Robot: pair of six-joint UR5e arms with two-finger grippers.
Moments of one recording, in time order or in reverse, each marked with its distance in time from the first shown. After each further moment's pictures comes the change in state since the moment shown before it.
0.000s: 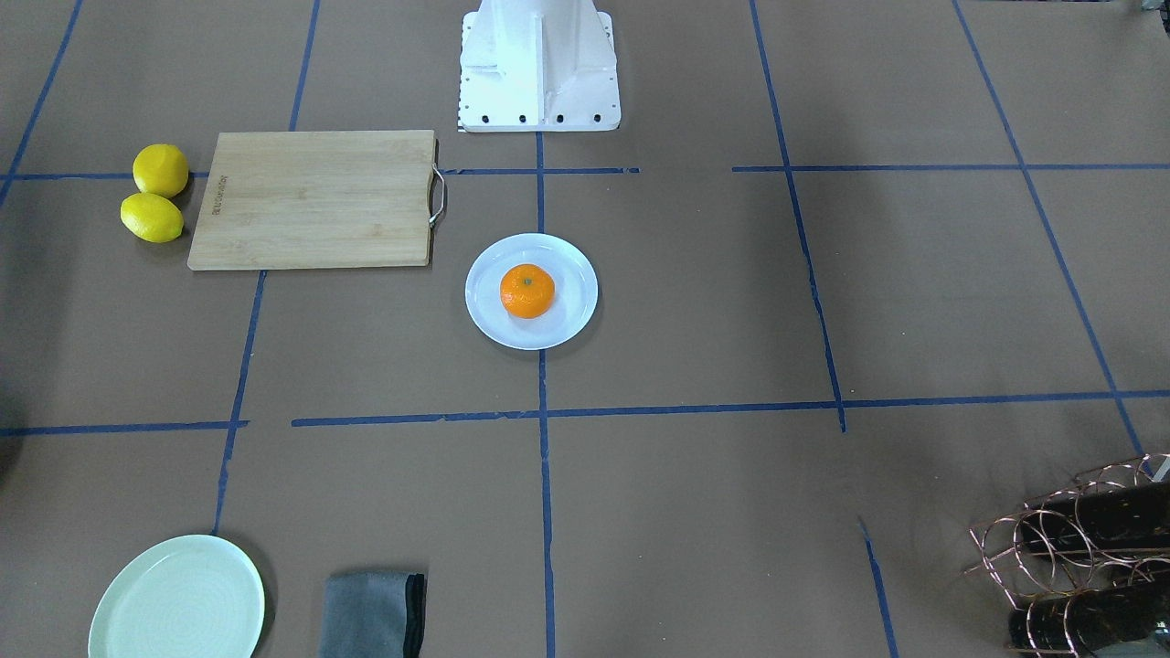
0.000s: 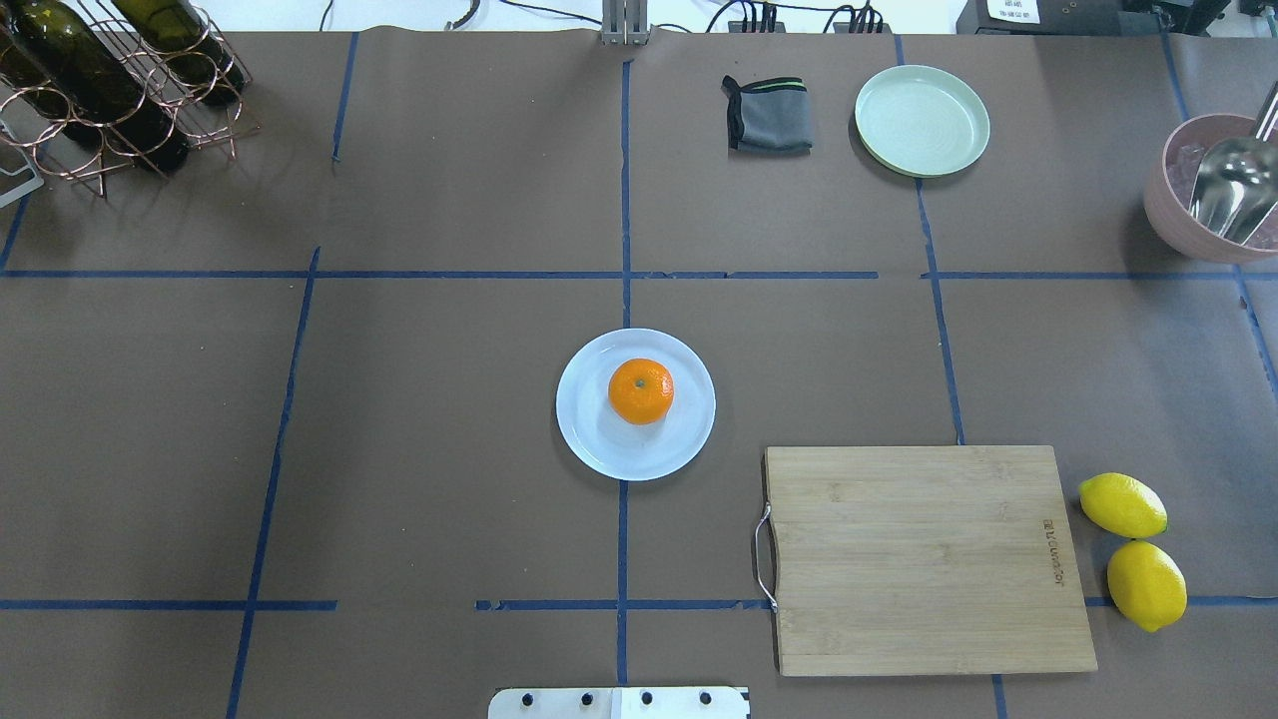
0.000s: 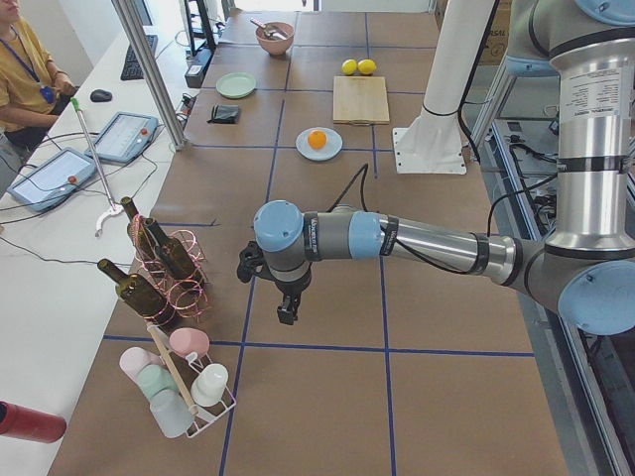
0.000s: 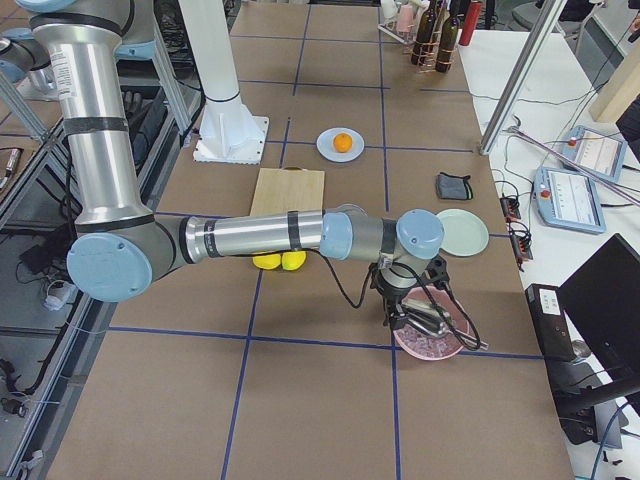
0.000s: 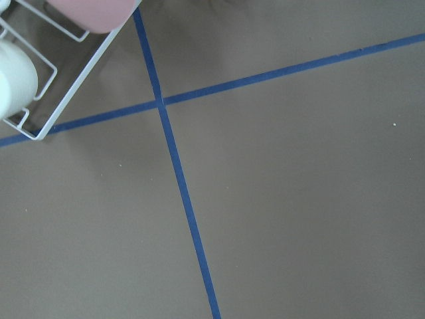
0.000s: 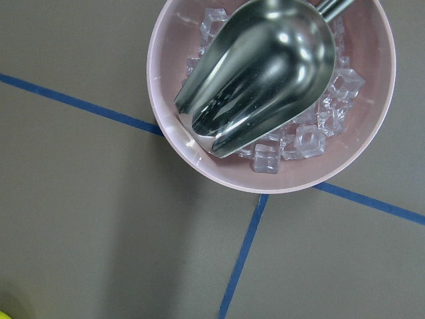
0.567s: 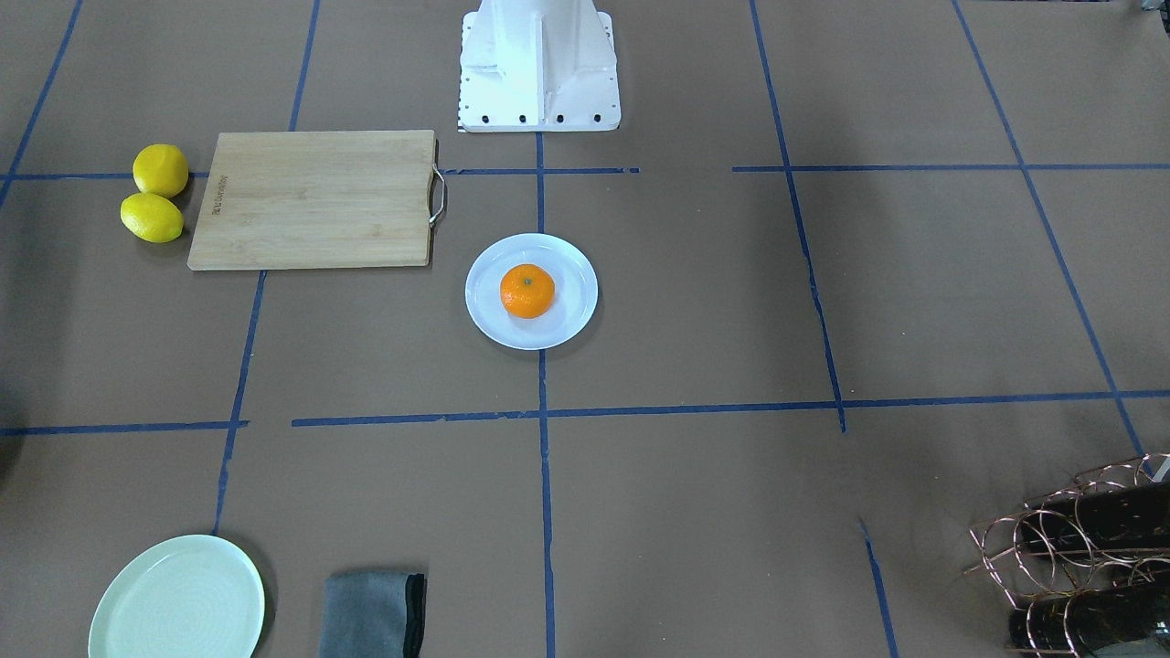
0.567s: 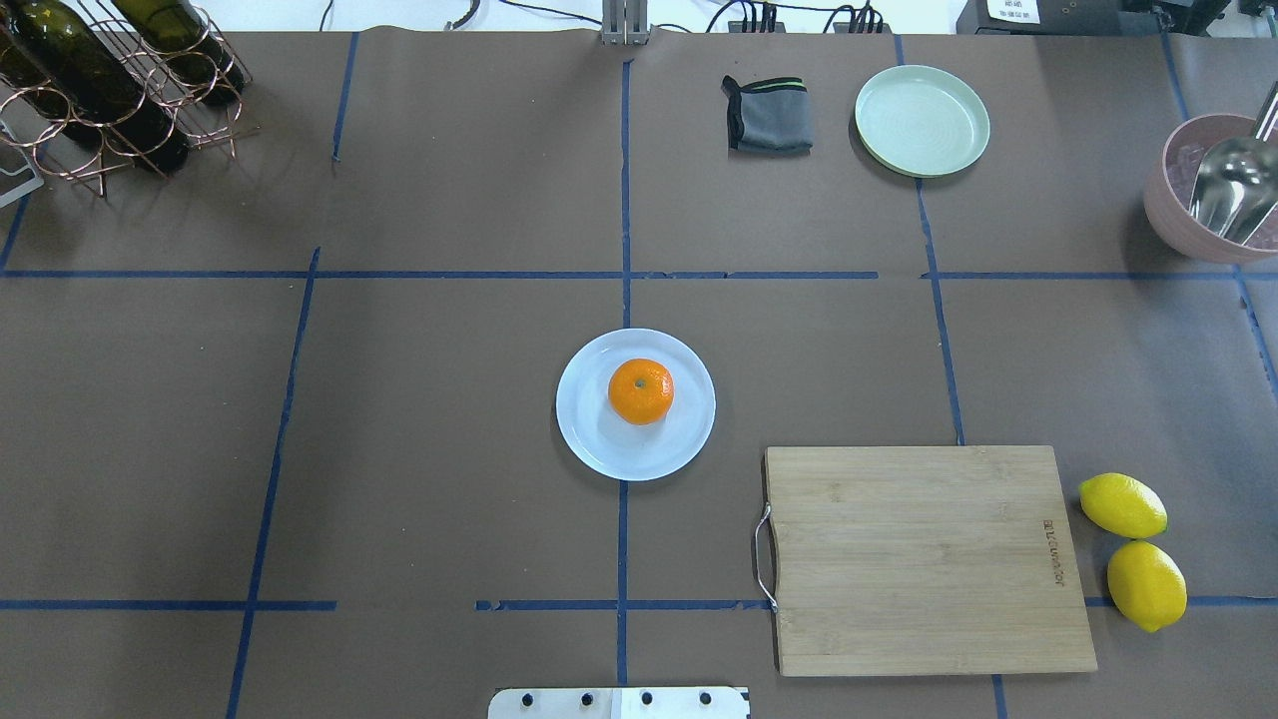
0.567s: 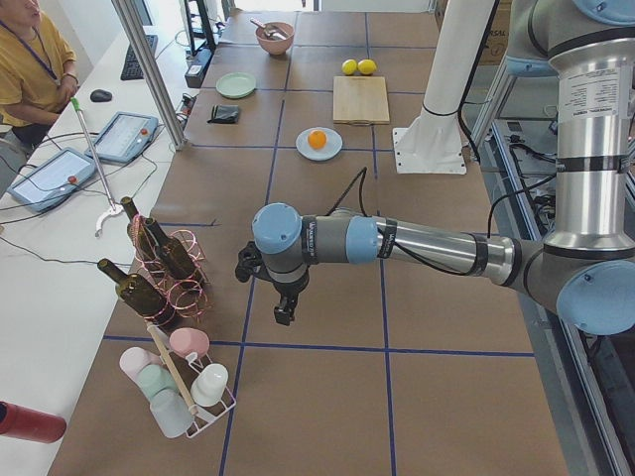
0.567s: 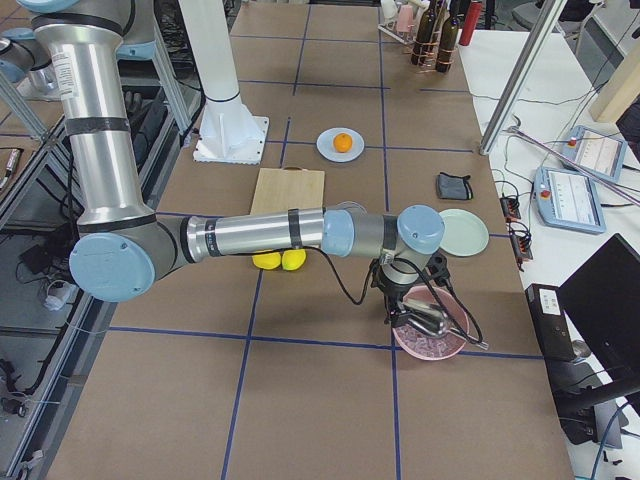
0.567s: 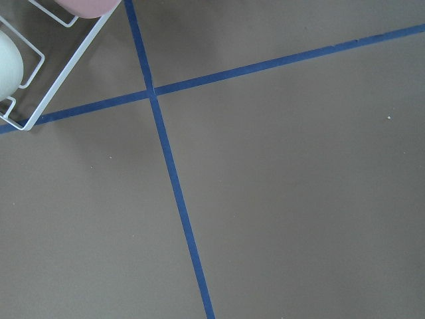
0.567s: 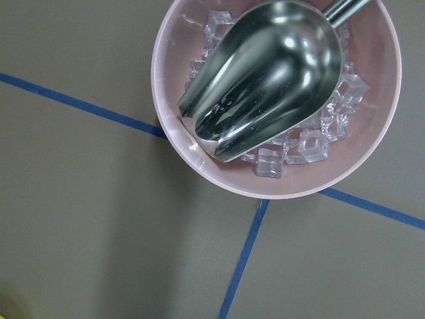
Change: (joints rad) left arm 0.009 -0.011 0.031 -0.066 0.000 0.000; right arm -0.022 0.004 0.005 0.007 -0.008 0.014
